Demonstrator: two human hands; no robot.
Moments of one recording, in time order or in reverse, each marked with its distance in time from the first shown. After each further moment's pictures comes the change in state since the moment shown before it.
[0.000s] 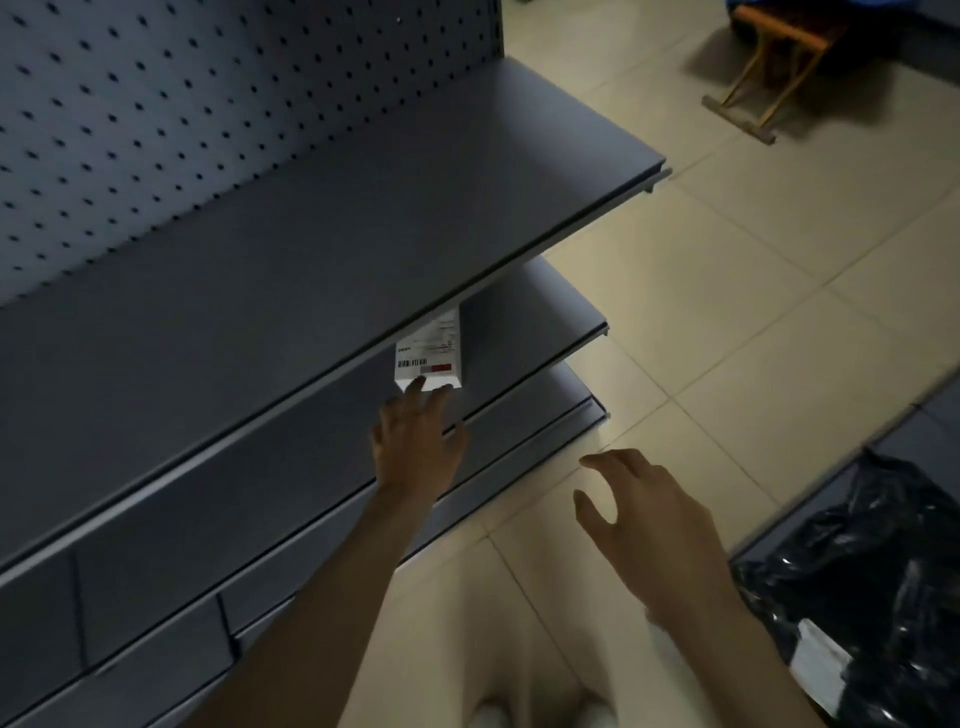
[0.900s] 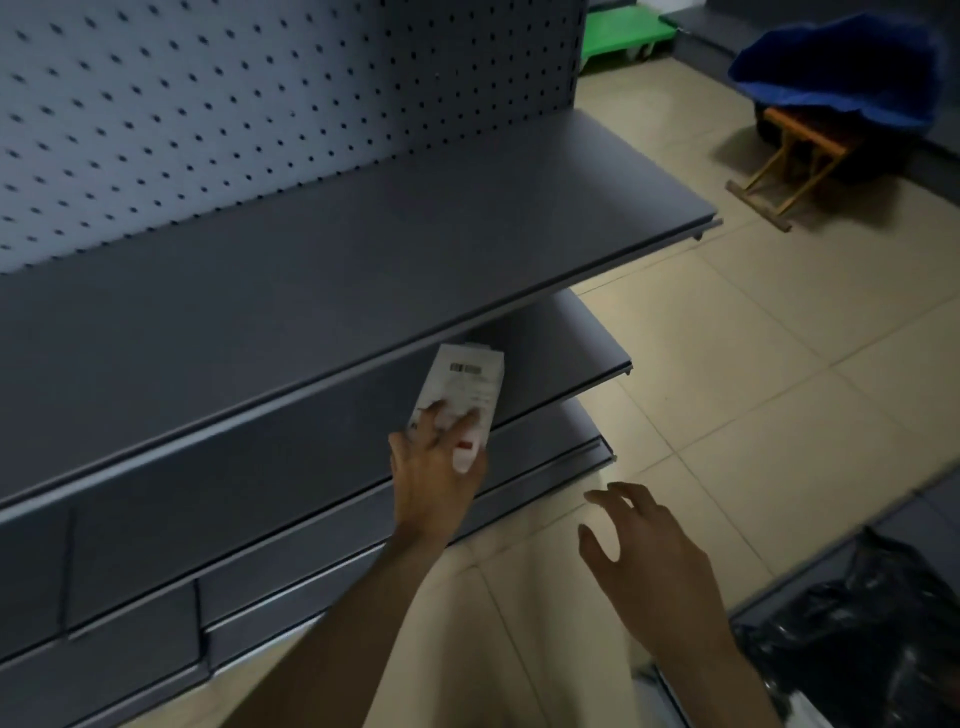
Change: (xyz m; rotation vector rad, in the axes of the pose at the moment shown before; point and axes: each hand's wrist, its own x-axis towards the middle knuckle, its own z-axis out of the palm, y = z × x) left_hand -0.029 -0.033 0.040 -0.170 0.256 0.031; right_hand -0.018 -0.019 0.007 -0.007 -0.041 -0.018
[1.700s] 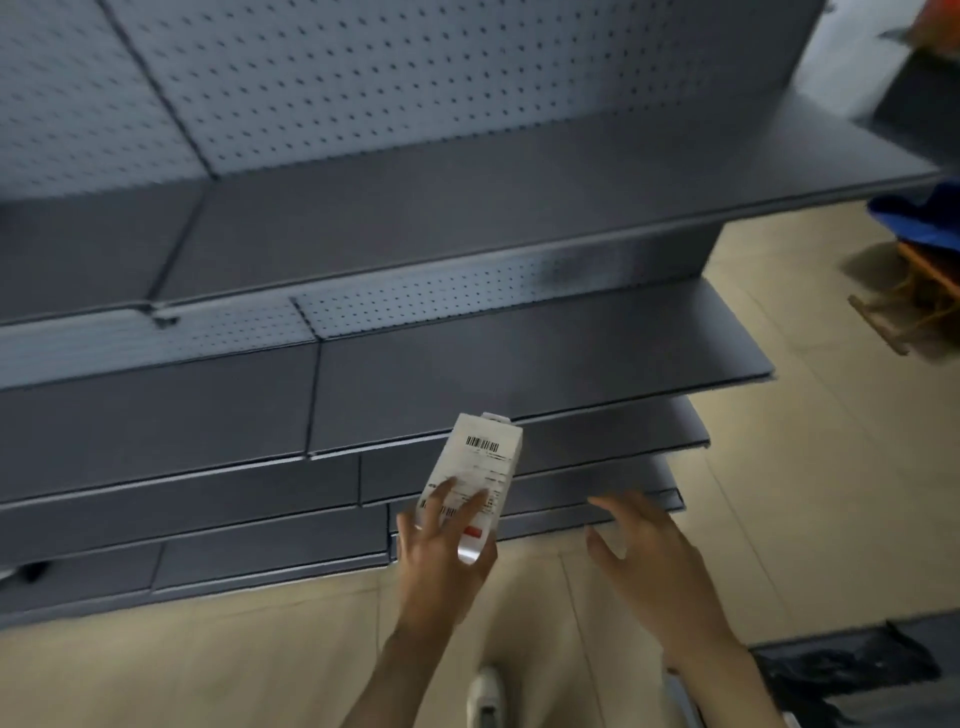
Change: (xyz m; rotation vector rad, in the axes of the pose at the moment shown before) left_hand -0.227 0.024 -0.395 -0.014 0.141 -0.220; right_hand -0.171 -0.208 -0.226 0.132 -0.061 -0.337
